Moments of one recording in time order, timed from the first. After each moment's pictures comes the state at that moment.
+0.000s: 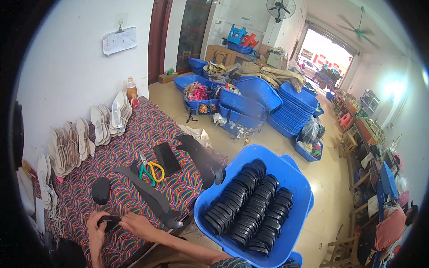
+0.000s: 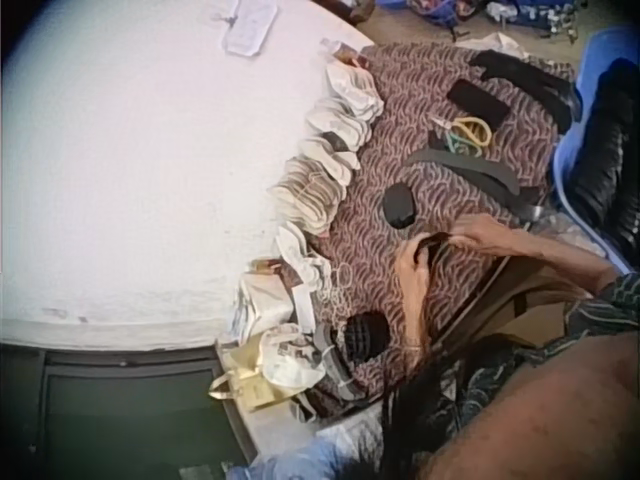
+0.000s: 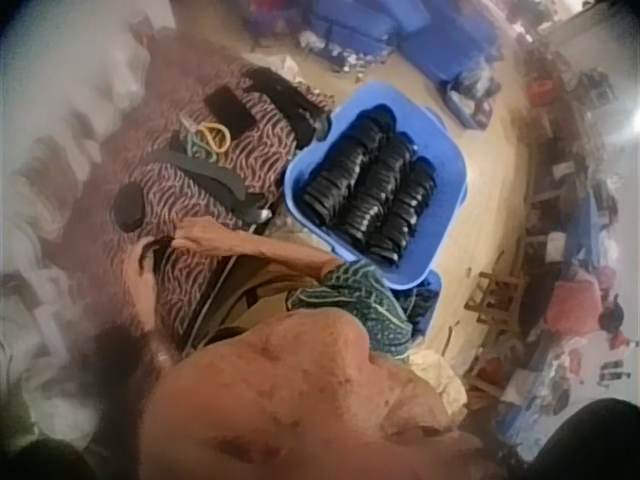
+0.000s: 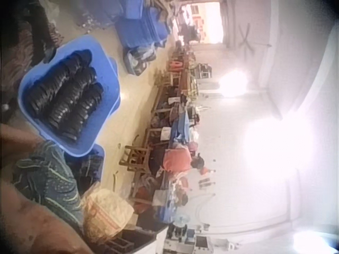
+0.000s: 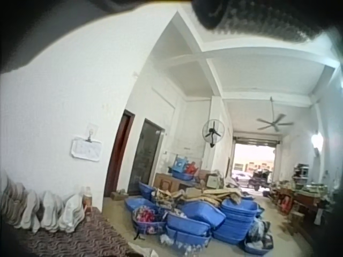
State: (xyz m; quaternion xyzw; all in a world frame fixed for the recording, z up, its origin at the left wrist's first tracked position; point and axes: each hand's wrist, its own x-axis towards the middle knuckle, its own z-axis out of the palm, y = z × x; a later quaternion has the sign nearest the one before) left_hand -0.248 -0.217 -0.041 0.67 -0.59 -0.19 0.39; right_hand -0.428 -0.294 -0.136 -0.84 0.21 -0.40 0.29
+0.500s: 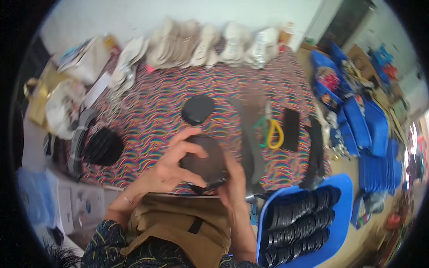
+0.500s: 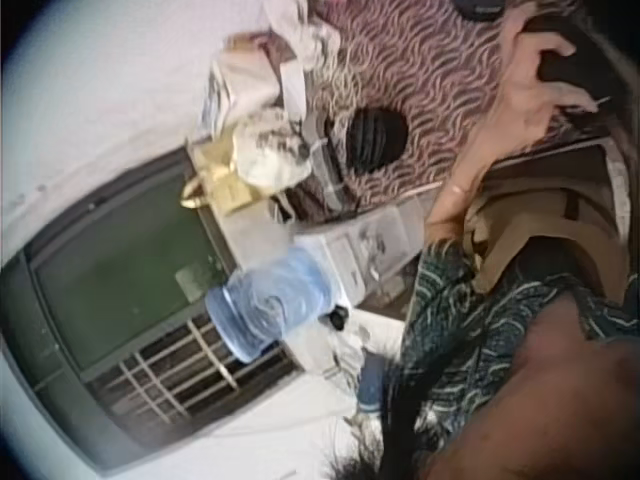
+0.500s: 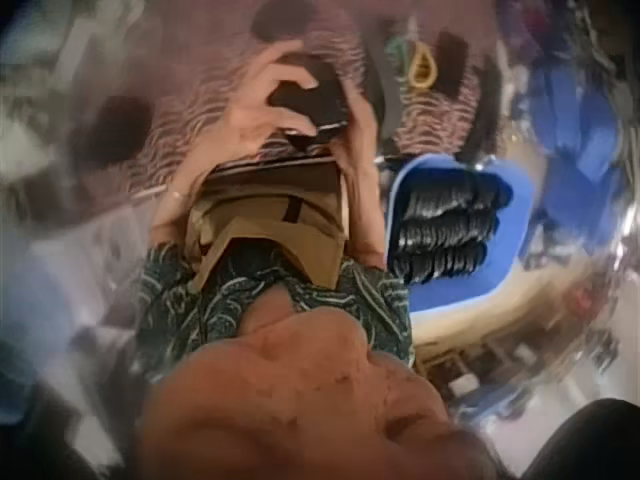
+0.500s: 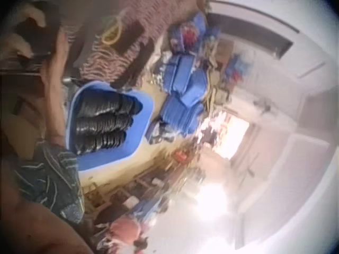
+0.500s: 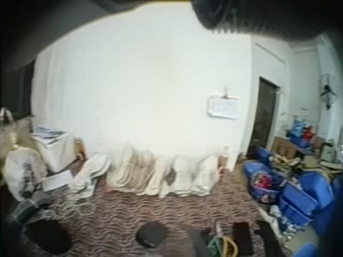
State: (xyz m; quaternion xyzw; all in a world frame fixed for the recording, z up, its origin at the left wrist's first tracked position) left_hand -0.254 -0.215 -0.023 0.45 -0.77 -0.14 0.44; right_hand -0.435 -0.295 -0.065 -0.28 0.27 -0.33 0.86
